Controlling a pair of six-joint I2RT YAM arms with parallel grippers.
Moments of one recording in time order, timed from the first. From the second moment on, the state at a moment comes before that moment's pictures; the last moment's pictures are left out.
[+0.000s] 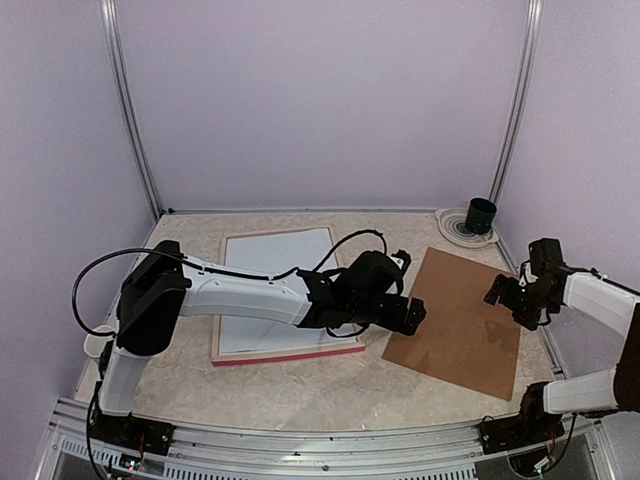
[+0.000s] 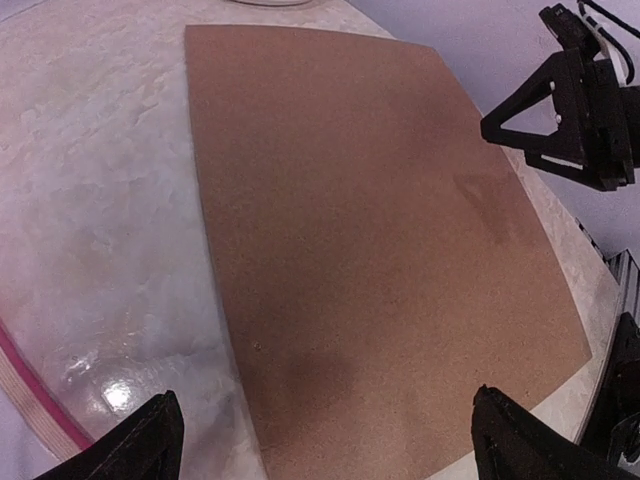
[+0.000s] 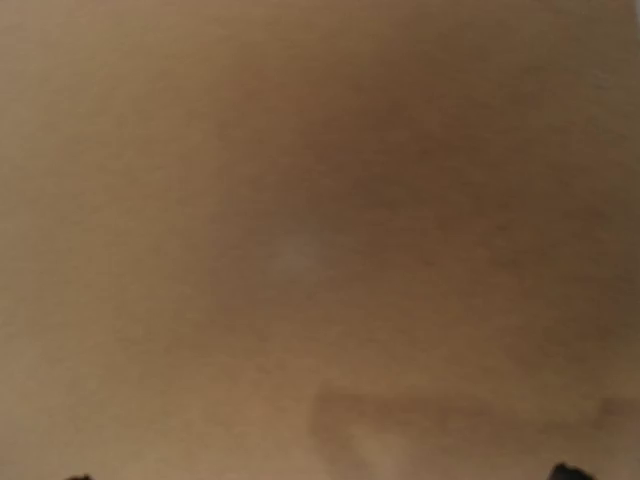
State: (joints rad) left arm -1.16 2.20 1.67 -0.08 -0.15 -0.47; right arm -0.10 1.16 0.62 -0.47 -0.12 0.48
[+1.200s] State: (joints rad) left arm -1.12 2.42 1.80 -0.05 0.03 -0.54; right arm -0.13 1.20 0.51 -0.45 -0.01 0.60
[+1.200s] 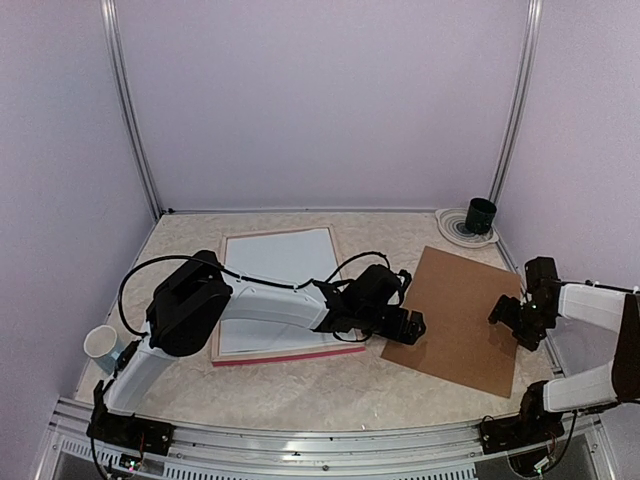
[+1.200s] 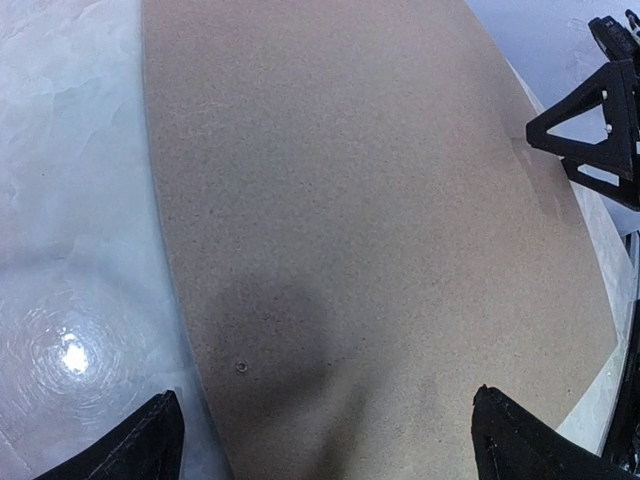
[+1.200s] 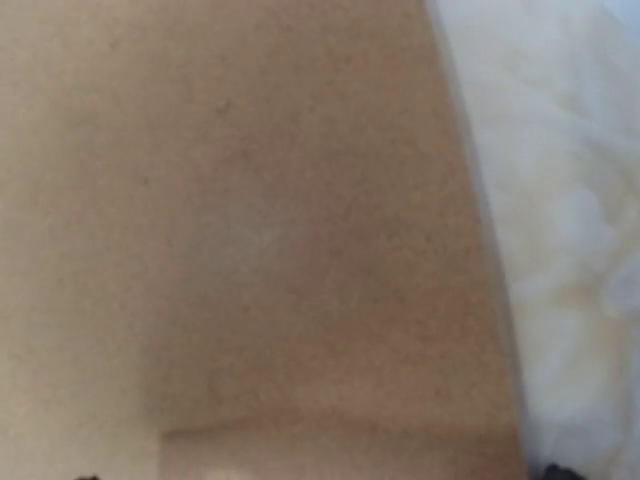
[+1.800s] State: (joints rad) left arm -1.09 2.43 1.80 -0.01 0.08 -0.56; right arm -0.14 1.21 0.50 -0.35 -0.12 0.52
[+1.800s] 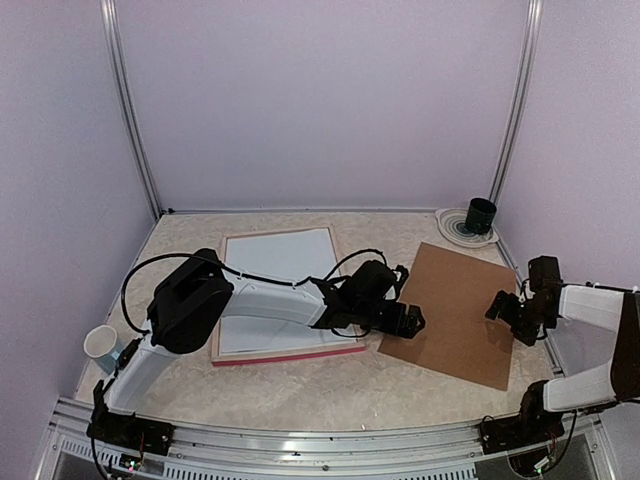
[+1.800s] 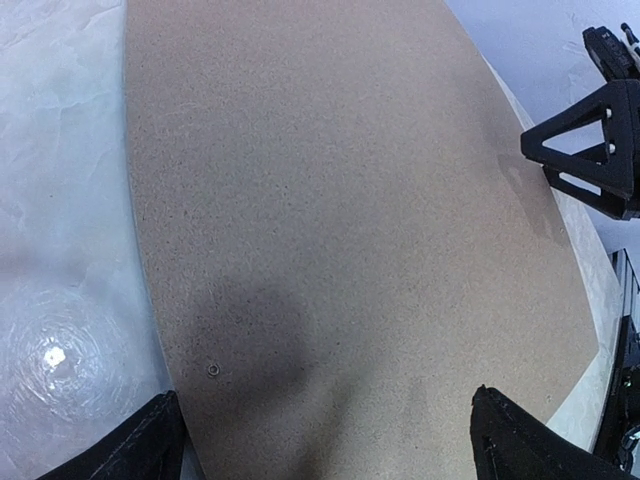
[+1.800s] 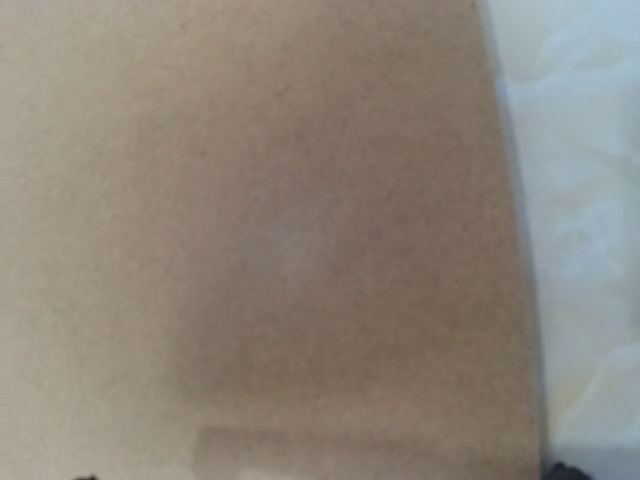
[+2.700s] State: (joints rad) left arm -1.08 2.43 1.81 -0.03 0.05 -0.59; right arm -0.17 0.96 0.71 -0.40 -0.43 0.47
